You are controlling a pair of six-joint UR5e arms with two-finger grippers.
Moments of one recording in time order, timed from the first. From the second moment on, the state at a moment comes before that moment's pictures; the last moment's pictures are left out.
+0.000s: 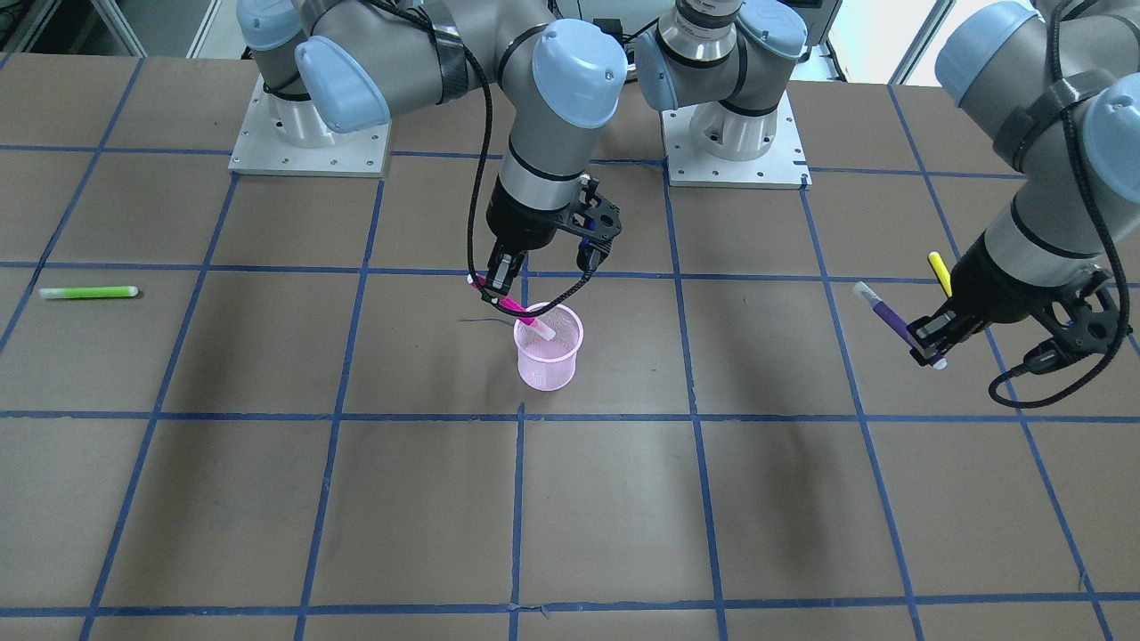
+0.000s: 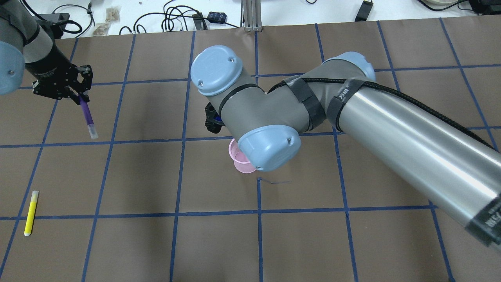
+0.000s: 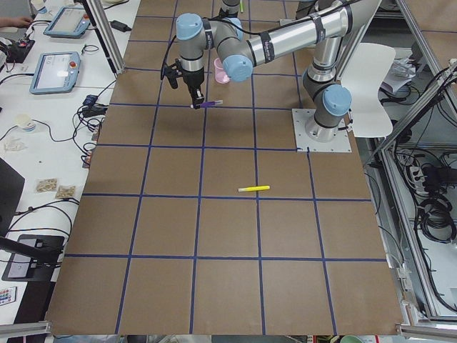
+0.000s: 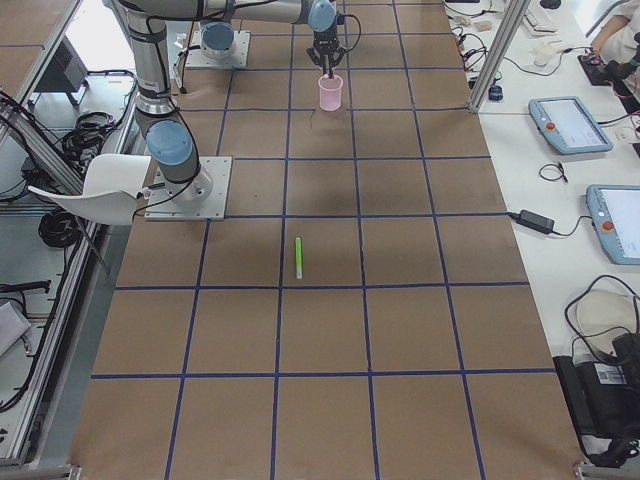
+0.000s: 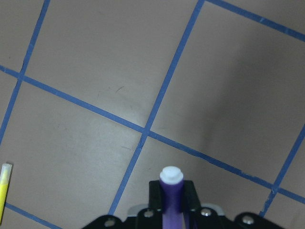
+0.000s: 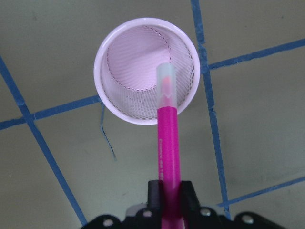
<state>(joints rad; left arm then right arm) -1.26 -1.74 -1.64 -1.30 1.65 -0.11 2.11 -1.27 1.64 -1.86 -1.85 -0.77</state>
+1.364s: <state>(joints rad) -1.64 -1.70 -1.65 -1.11 1.70 -0.39 1.76 -1.53 1.63 -1.81 -1.61 -0.68</state>
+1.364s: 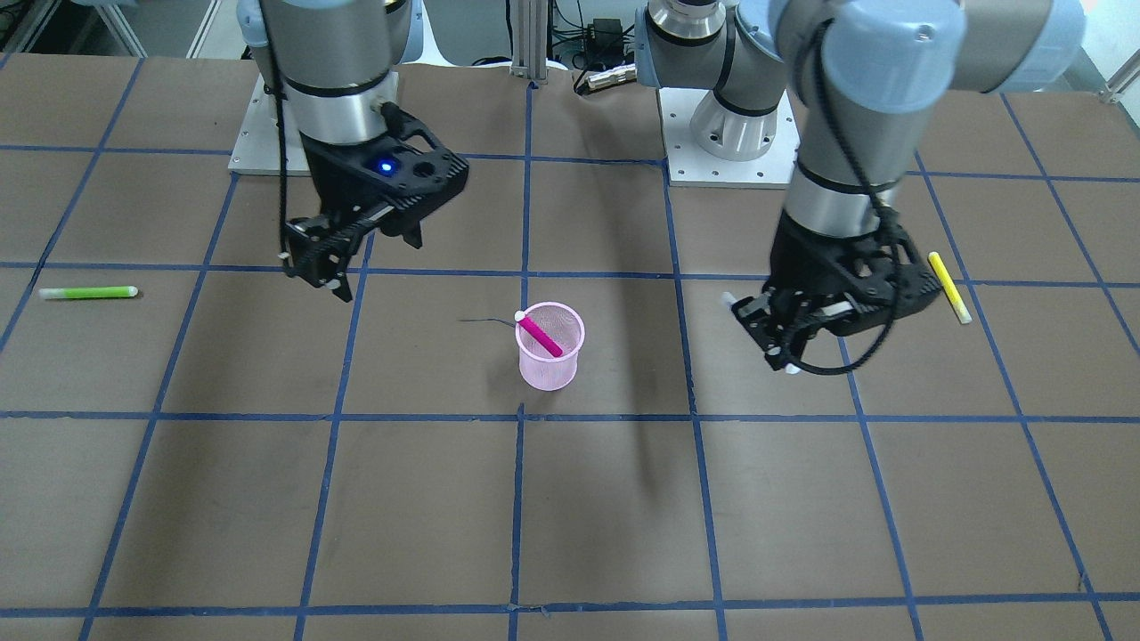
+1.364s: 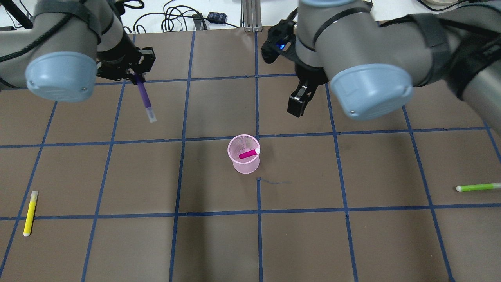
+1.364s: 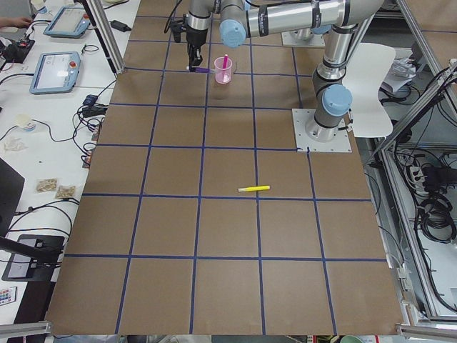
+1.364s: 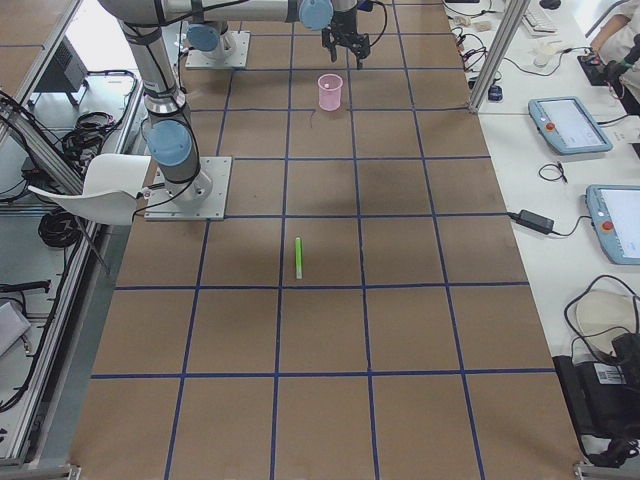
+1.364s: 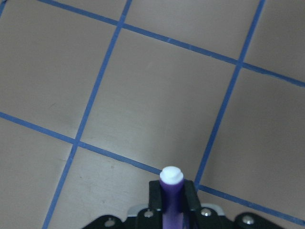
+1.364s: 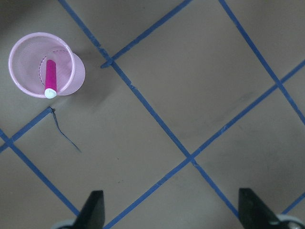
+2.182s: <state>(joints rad) -1.95 -1.77 -1.80 -0.83 1.82 -0.76 1.64 -1.65 1.64 -1.67 -1.56 -0.11</state>
